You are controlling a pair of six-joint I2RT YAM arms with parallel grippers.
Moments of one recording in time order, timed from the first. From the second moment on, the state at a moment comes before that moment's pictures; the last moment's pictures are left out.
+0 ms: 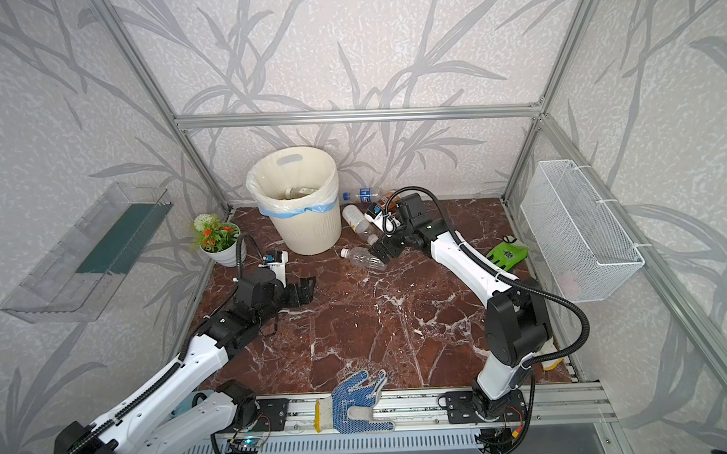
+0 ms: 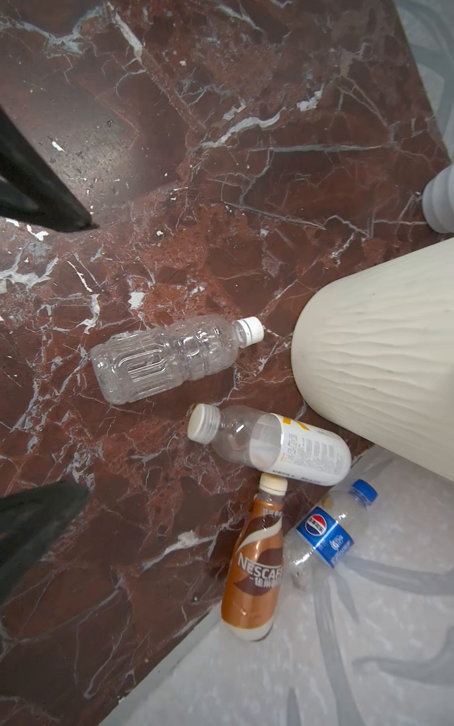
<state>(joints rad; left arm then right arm) -0.47 0.92 0.65 -0.29 -0.13 -0.38 0.45 1.72 1.45 -0.52 -0.31 -0.39</state>
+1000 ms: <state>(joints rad) -0.47 0.90 0.74 -0.46 -0.20 -0.32 0.52 2.28 1.88 -0.70 -0.19 -0.60</state>
